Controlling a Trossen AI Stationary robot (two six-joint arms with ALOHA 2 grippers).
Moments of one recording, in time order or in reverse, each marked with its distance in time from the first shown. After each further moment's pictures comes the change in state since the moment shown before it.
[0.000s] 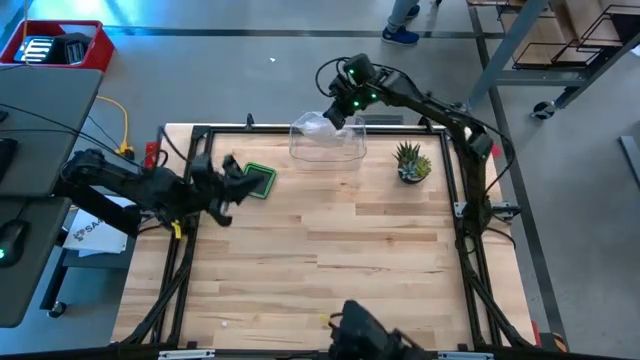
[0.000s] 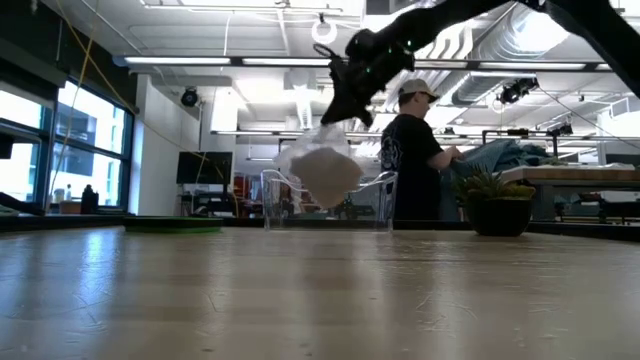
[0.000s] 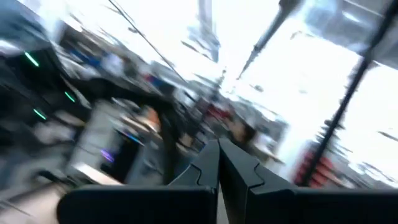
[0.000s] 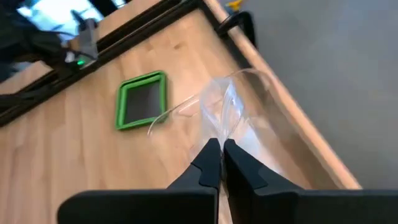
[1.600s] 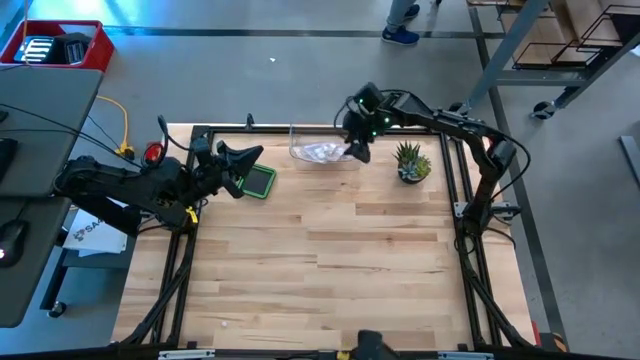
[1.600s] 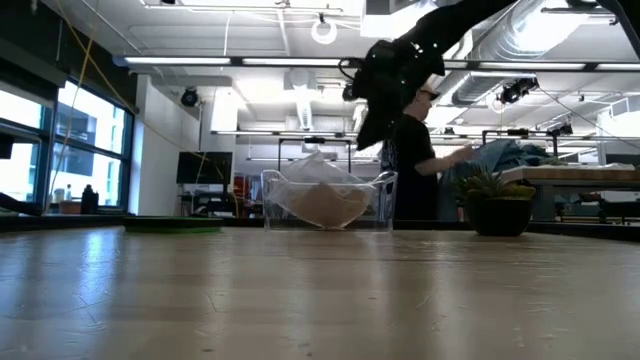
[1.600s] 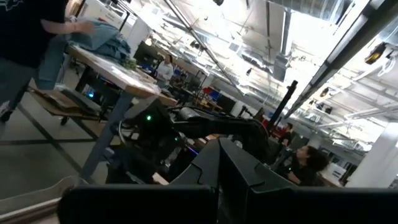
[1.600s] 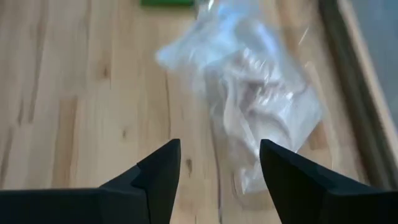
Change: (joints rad) left arm 0.169 -0.026 -0.001 -0.074 -0.150 -0.054; right arm 0.023 -0.201 -0.400 -0.041 -0.018 -0.377
